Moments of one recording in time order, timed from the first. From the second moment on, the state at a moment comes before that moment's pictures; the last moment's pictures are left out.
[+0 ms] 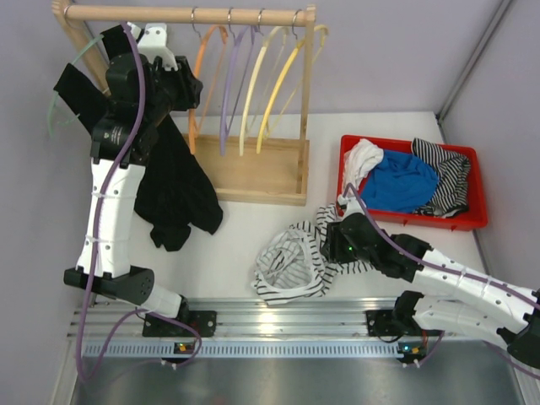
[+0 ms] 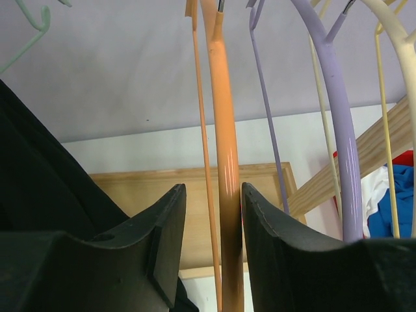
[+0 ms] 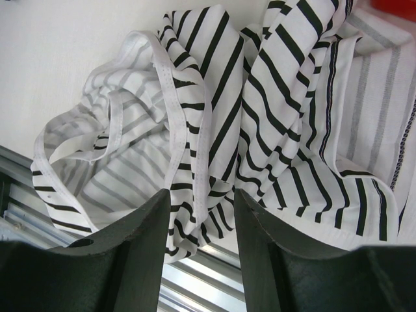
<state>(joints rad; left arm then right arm) -0.22 1.50 2.08 -0.73 0.03 -0.13 0.94 0.90 0.70 -0.59 0.23 0.66</state>
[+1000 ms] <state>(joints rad) -0.30 1.55 2.09 -0.75 -0.12 -0.07 0.94 0.90 0.70 -0.59 0.22 0.66</state>
